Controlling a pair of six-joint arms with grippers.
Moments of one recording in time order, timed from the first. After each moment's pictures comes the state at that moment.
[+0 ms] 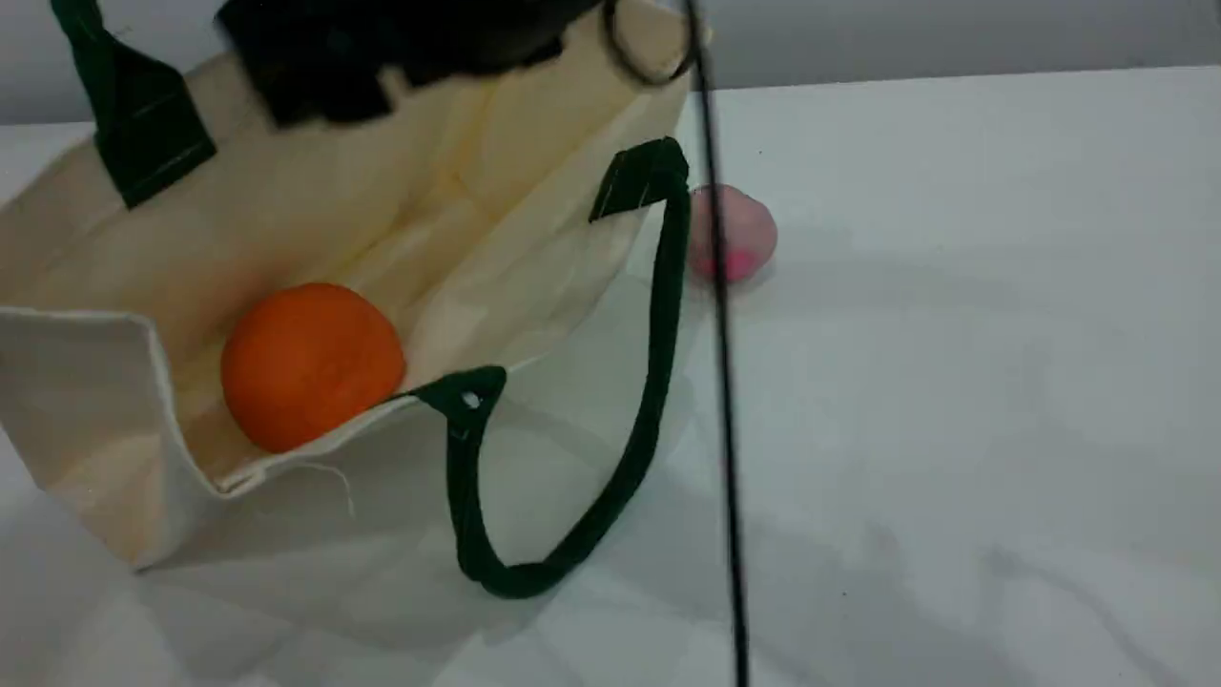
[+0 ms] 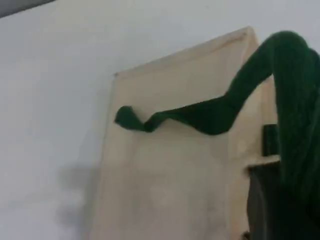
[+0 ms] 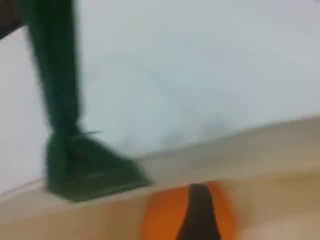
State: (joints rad) left arm -0.22 1.49 -1.60 -0.29 1.14 0.22; right arm 0.83 1.84 -1.16 1.67 0.08 -1.57
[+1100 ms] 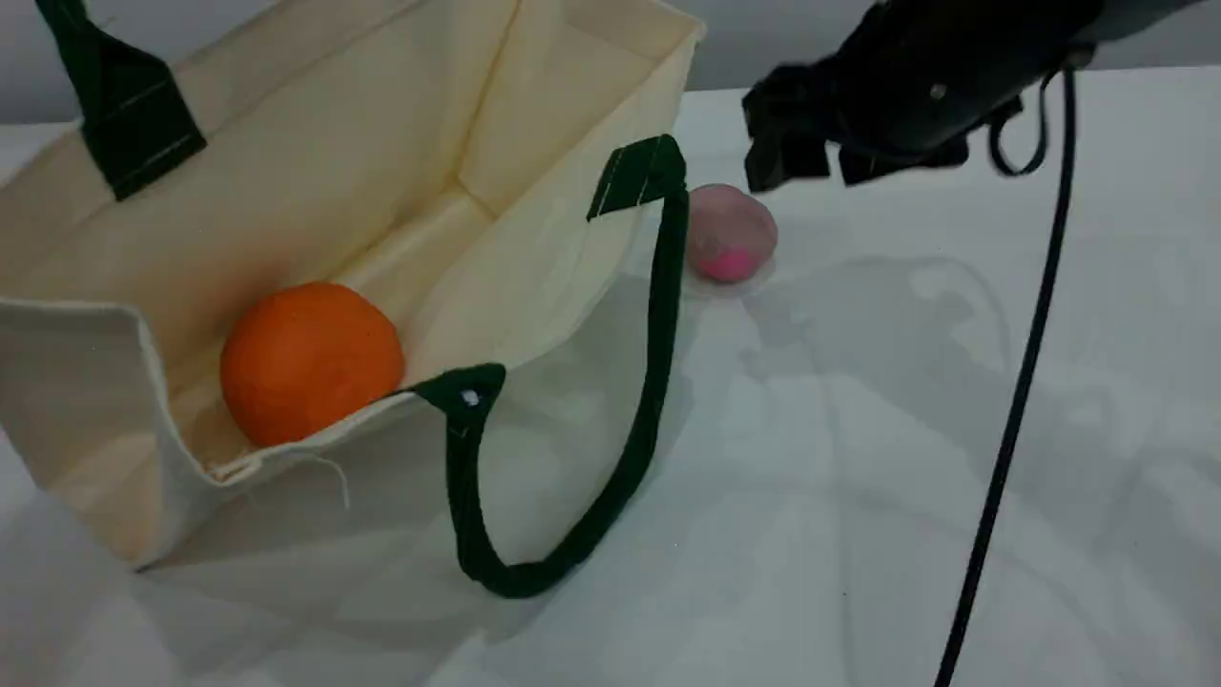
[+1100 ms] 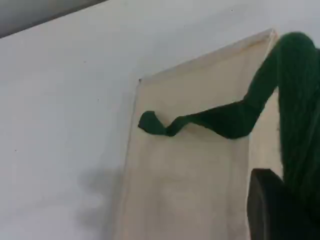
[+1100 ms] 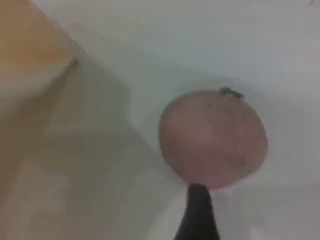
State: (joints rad) left arm -0.22 1.49 -1.60 -0.25 1.11 0.23; right arm 0.38 2.03 -1.07 1.74 0.12 -1.57
